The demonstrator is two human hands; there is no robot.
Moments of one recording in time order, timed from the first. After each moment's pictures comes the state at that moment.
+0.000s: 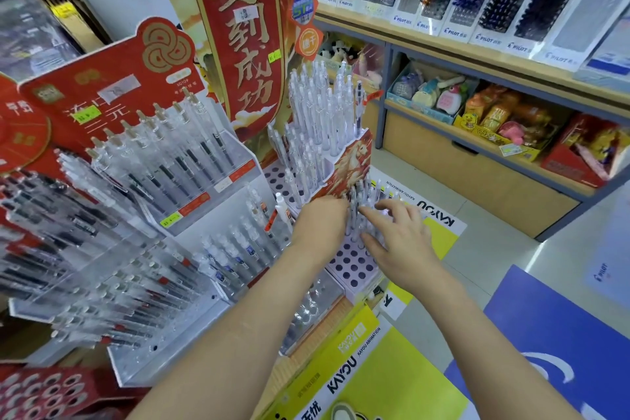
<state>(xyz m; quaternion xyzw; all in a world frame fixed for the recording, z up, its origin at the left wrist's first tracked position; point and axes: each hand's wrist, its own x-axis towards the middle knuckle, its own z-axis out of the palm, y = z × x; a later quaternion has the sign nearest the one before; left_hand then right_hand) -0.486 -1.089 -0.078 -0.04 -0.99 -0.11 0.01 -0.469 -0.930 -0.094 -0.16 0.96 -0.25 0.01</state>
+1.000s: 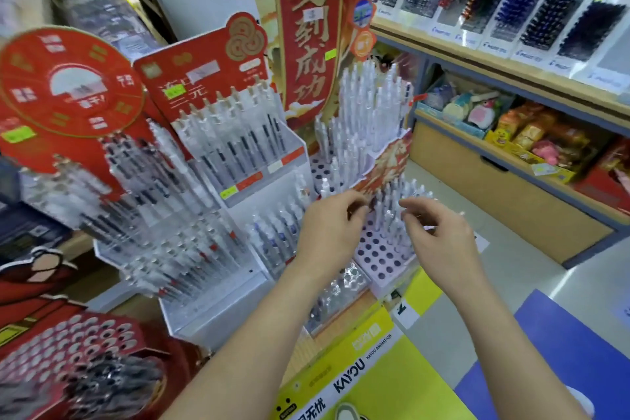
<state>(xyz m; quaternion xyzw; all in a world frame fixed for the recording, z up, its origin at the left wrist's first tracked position) -0.410 -1.104 -0.021 0.06 -0.92 -0.36 0.11 -0.435 -0.940 -0.040 -0.08 0.85 -0.52 -0.03</state>
